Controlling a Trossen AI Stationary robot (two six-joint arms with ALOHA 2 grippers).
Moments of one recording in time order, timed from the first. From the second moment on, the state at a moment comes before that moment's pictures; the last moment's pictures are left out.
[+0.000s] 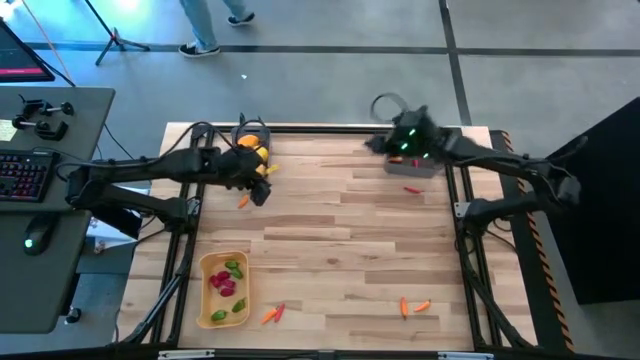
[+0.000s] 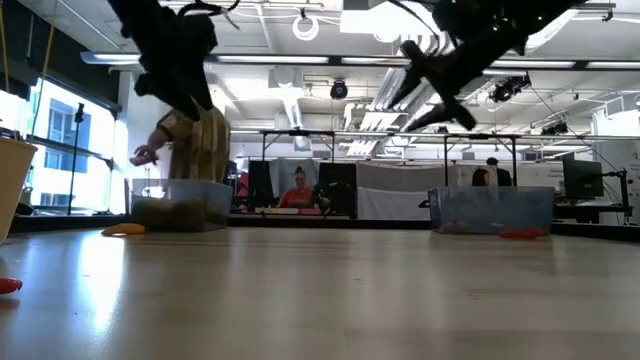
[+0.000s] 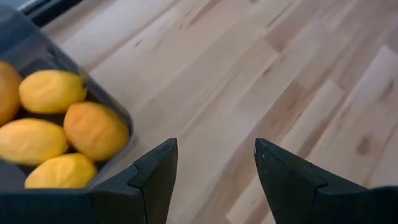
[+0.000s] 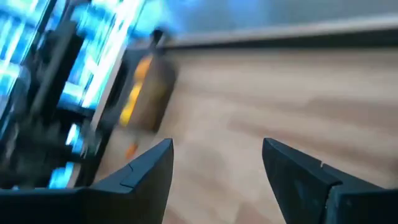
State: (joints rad) left arm 0.20 1.10 0.94 -0.79 -0.19 -0.50; right arm -0.53 1.23 0.89 -0.25 -0.04 0.86
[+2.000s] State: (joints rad) left arm 0.13 1.42 0.57 -0.29 -0.31 -1.06; right arm -0.33 1.32 0.89 -0.09 -0.08 0.81
